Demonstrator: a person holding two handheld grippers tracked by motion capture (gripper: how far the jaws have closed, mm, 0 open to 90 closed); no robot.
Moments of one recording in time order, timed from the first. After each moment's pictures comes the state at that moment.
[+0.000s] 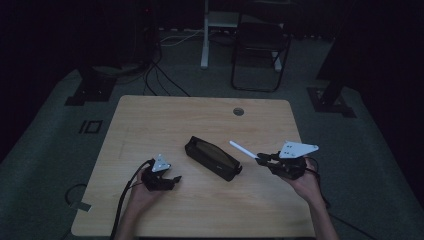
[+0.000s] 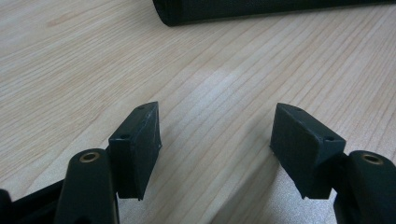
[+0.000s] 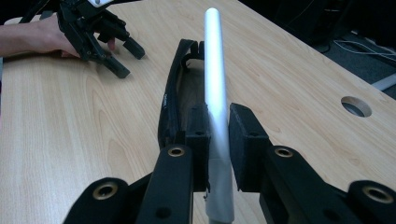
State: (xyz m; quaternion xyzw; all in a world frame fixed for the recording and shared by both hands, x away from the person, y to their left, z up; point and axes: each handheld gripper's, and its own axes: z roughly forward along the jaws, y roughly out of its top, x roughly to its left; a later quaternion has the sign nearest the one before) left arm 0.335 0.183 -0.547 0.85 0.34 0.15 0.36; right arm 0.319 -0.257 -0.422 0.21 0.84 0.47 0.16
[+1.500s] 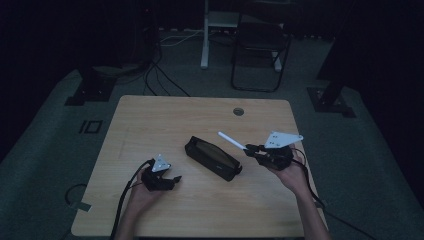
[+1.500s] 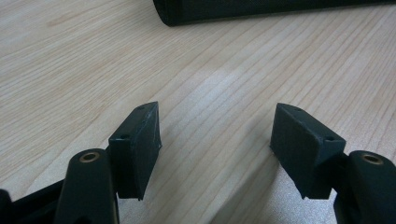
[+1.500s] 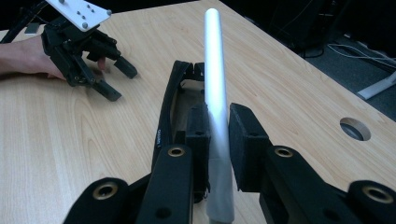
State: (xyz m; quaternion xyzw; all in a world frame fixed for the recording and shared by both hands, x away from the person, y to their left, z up) left arm 0.334 0.183 -0.547 0.85 0.34 0.15 0.36; right arm 0.337 -0.218 -0.406 0.22 0.84 0.46 0.18
